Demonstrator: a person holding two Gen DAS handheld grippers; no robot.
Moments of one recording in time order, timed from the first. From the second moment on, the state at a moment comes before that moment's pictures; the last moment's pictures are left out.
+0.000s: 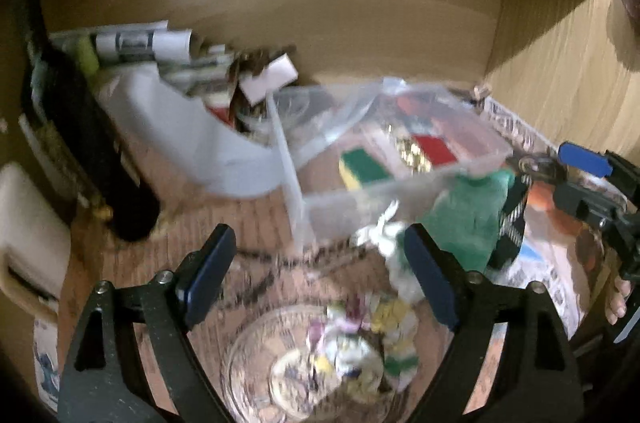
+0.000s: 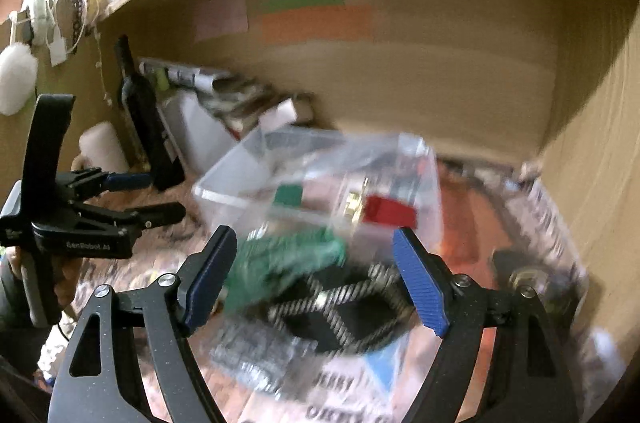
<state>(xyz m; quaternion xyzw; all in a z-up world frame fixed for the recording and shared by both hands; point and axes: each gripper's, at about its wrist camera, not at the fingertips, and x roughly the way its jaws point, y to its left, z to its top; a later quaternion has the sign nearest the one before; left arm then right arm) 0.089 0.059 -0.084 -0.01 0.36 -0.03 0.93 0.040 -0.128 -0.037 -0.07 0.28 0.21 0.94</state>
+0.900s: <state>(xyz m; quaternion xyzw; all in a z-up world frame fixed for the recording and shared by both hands) 0.049 0.025 -0.160 -0.01 0.42 -0.06 0.91 0.025 -0.118 -0.121 -0.06 0.40 0.24 0.88</state>
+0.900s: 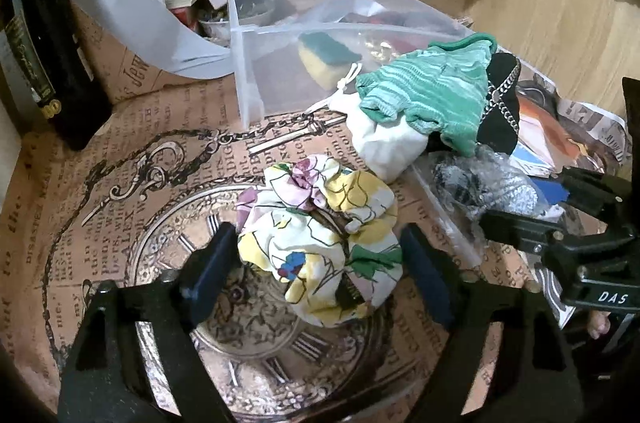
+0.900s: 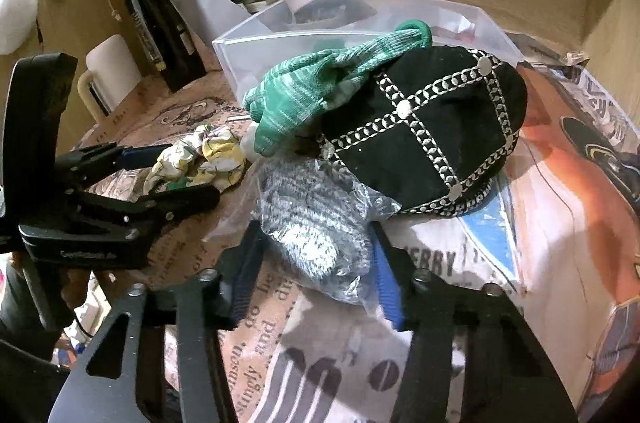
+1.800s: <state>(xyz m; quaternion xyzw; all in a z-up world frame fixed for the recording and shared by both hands) 0.029 0.052 -0.082 -0.03 0.31 -0.03 0.95 -0.004 -0.145 -0.046 -0.04 0.29 0.24 0.93</state>
